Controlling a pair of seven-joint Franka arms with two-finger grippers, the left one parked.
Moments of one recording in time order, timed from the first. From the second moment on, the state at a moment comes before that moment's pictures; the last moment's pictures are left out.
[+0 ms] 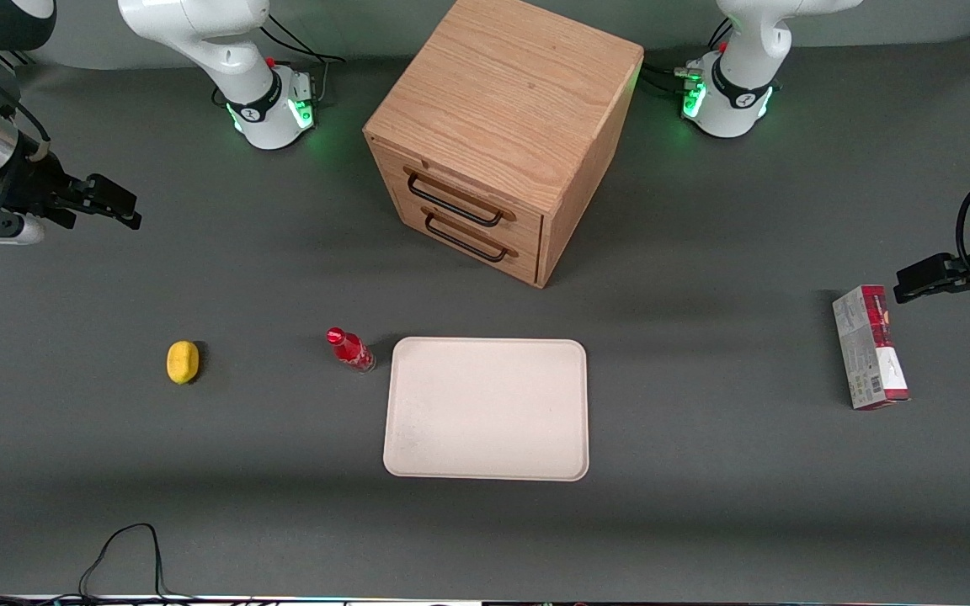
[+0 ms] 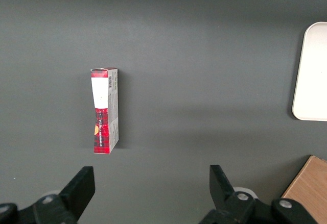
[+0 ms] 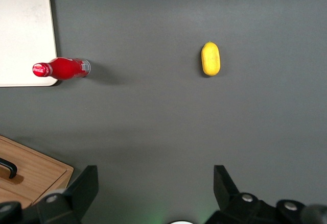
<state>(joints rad) 0.08 -0.15 -0.04 -1.82 -0.01 1.62 0.11</state>
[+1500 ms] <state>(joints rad) 0.11 0.50 0.35 -1.57 -0.12 2.01 0.54</state>
